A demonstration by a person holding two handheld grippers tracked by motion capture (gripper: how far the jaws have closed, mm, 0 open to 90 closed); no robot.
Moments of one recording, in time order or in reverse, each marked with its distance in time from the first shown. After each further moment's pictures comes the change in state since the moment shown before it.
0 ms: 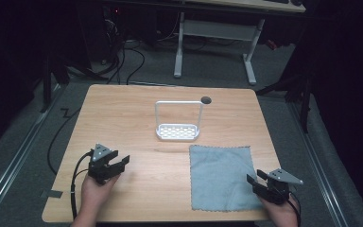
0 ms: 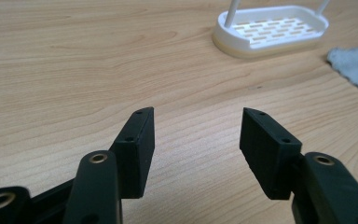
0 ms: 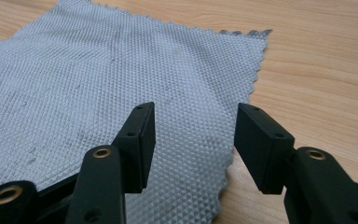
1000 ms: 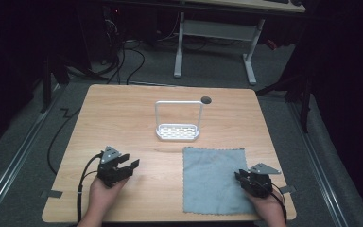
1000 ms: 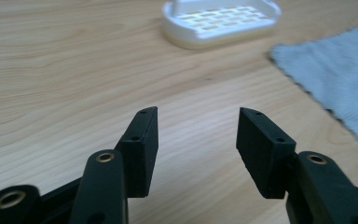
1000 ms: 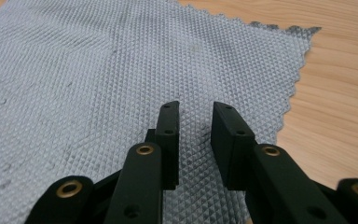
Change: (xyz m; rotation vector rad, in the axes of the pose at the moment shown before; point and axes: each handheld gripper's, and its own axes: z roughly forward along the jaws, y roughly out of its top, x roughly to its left) left arm -0.041 -0.001 0.015 0.039 -0.123 0.071; right arm 0.034 0.016 0.033 0.104 0.055 -0.072
